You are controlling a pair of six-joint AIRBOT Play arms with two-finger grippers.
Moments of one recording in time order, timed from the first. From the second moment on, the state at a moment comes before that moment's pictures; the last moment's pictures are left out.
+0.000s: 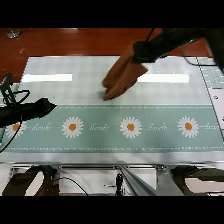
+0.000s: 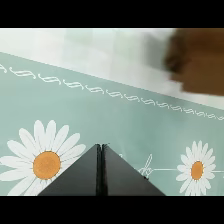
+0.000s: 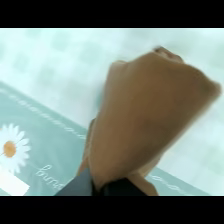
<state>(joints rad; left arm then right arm) 0.12 -0.67 0.63 1.00 -1.00 -1.56 0.28 -1.52 1.95 -1.18 1.46 1.62</state>
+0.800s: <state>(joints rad) 0.12 -0.67 0.63 1.00 -1.00 -1.54 -0.43 -1.09 1.73 -1.48 1.82 1.97</state>
